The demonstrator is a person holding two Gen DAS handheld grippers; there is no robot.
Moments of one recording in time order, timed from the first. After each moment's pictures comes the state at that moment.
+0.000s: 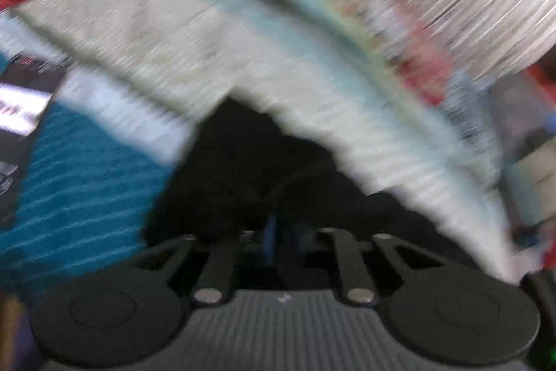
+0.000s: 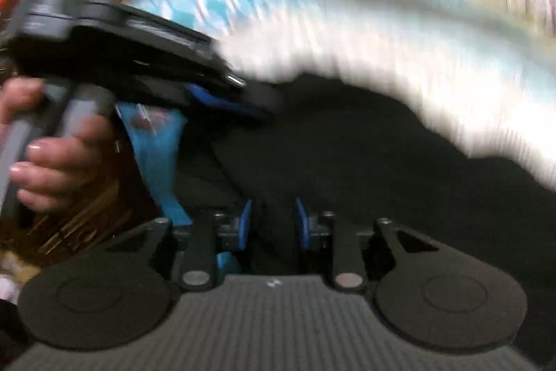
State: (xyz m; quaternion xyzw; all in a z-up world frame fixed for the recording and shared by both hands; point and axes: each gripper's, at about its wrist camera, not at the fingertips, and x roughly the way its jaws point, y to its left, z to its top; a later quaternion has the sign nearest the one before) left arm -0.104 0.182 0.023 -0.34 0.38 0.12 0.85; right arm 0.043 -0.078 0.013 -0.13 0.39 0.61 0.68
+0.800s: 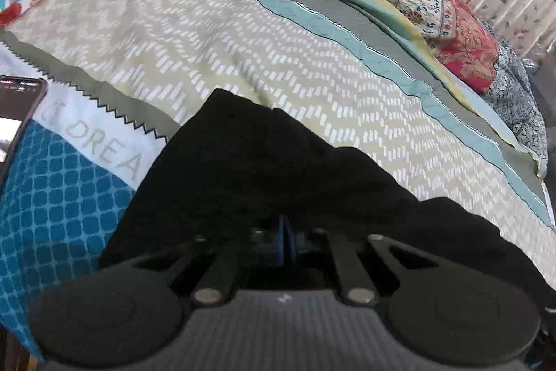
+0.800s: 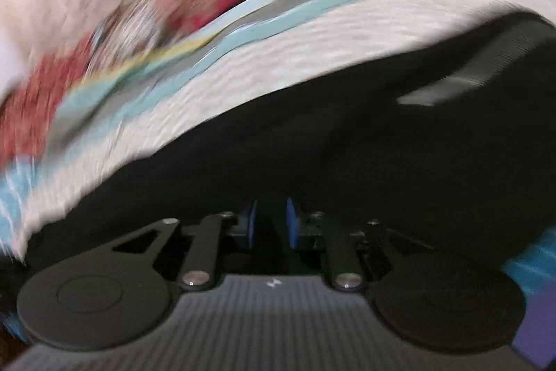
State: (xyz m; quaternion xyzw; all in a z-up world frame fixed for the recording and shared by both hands) left arm -0.044 0.166 0.017 -0.30 0.41 0.17 0.85; right arm 0.155 -0.391 -0.007 0.19 0.40 0.20 0.87
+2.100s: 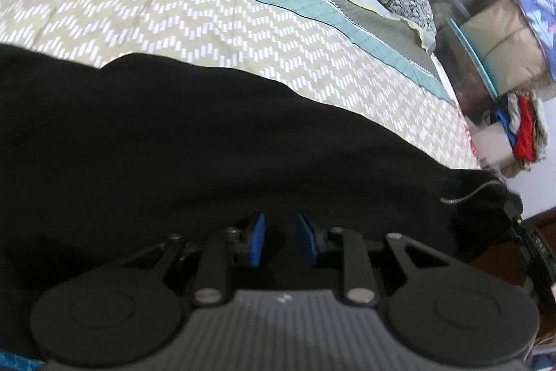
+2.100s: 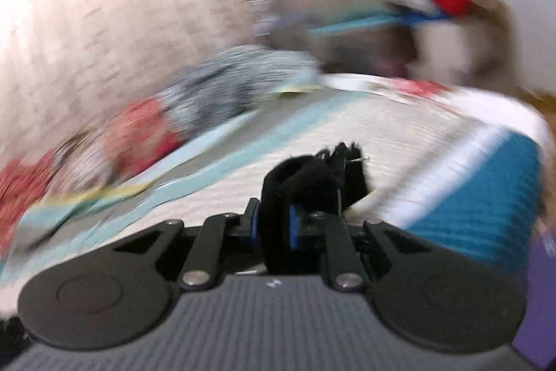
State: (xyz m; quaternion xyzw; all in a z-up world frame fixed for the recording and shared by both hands) left arm 0.025 -0.042 0.044 -0.29 0.49 -0.06 0.82; right arm 0.118 -0.468 0.052 0.17 0.21 0.12 0.95
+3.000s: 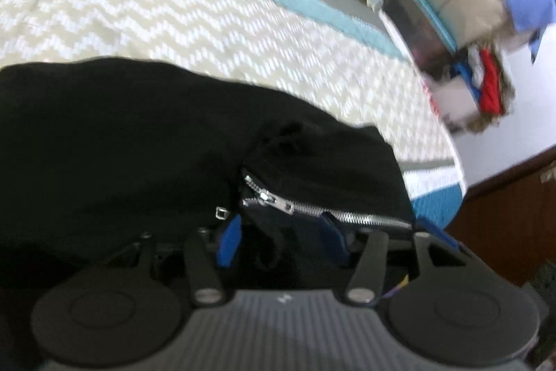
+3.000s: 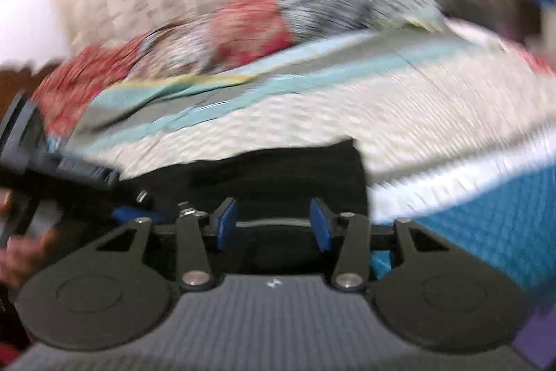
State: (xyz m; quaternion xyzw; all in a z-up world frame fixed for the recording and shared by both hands) left arm 0.069 -0.121 0.037 -0.23 0.51 -0.15 0.82; right arm 0.117 -0.422 0.030 0.12 0.32 0.25 0.90
